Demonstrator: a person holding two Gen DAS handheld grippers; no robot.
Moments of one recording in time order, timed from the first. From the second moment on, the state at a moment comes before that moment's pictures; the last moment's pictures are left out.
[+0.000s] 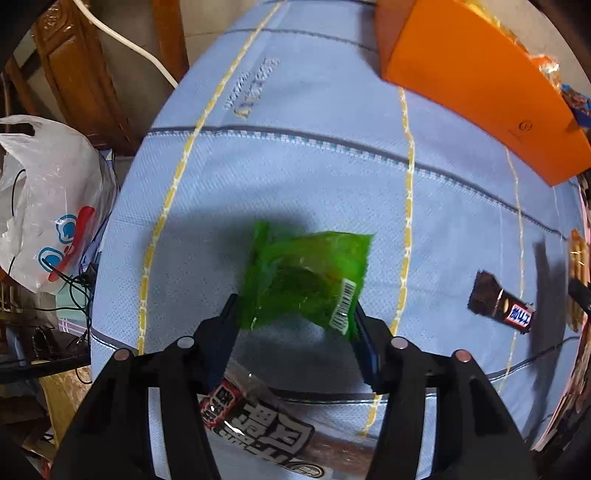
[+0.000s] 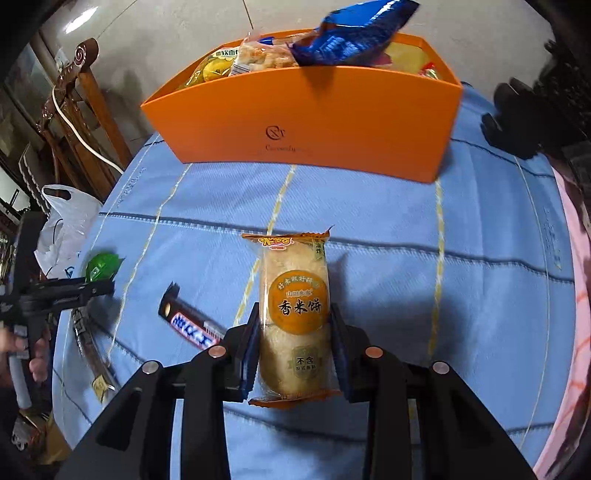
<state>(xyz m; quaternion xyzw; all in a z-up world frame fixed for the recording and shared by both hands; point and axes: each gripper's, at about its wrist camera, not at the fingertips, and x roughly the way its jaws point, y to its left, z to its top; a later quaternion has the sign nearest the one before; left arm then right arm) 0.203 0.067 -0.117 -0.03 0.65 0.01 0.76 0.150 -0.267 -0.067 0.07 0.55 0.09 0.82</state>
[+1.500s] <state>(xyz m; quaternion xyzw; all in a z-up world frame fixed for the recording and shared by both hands) 0.326 -0.051 0.048 0.01 0.51 -0.11 0.85 0.245 -0.293 0.074 0.07 0.41 0.10 0.91</state>
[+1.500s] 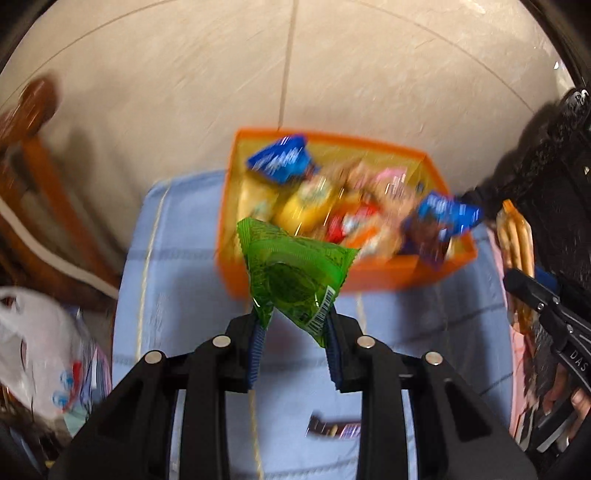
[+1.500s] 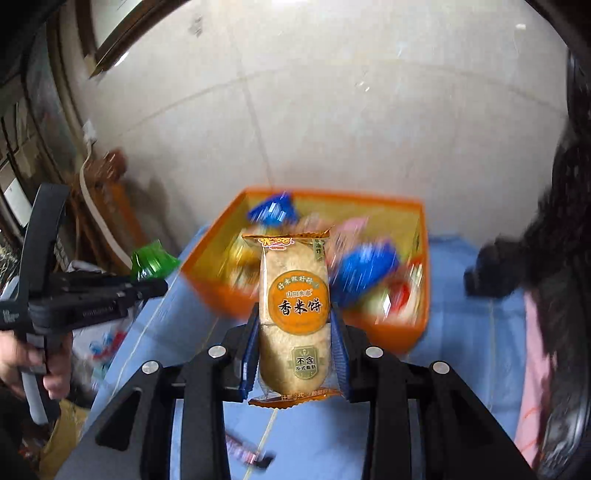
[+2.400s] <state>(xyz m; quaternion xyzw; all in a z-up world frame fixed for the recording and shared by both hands) 0.193 0.055 -0.086 -0.03 0.63 0.04 0.77 0.152 -0.186 -0.092 -0.07 0.55 0.24 0.80</state>
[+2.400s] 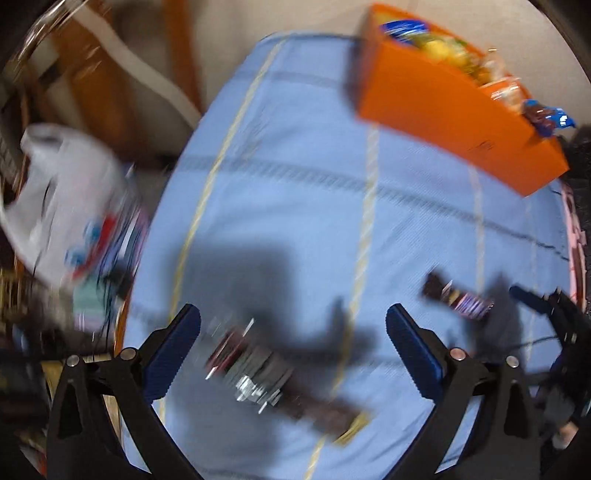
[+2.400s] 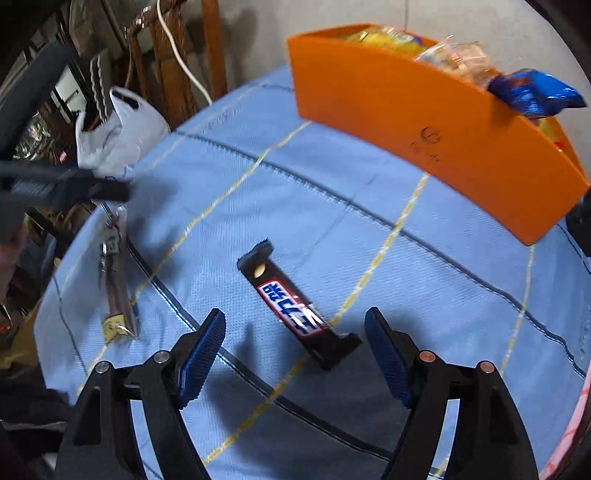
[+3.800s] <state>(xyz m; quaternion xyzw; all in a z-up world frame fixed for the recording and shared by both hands) 0.131 0.033 -0.115 -0.09 0.68 0.05 0.73 0.104 -0.203 -0.117 -0.04 0.62 0.16 0.77</state>
